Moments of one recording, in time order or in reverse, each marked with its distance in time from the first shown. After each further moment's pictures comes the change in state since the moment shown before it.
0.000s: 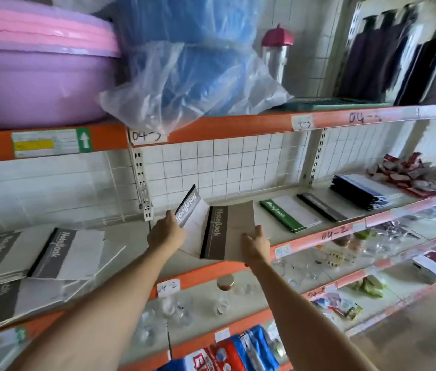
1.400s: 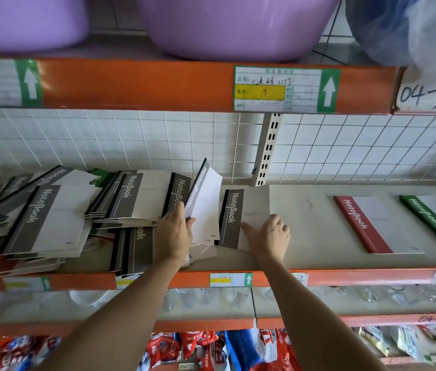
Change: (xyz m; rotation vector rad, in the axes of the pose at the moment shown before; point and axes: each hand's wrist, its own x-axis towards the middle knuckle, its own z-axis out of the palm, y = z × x) left_hand 0.027 -0.297 -0.020 0.067 0.450 0.113; right_hand -0.045 -0.021 0.292 -0.641 -0.017 -0.282
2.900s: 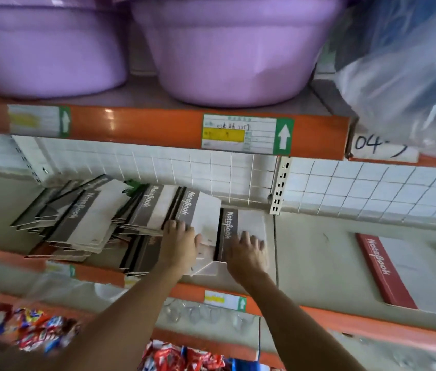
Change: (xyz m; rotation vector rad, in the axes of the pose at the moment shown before) left_hand 0.003 0.019 -0.019 0.560 -0.333 -0.099; right_hand -0.007 -0.027 0.003 -0.203 -0.248 -0.671
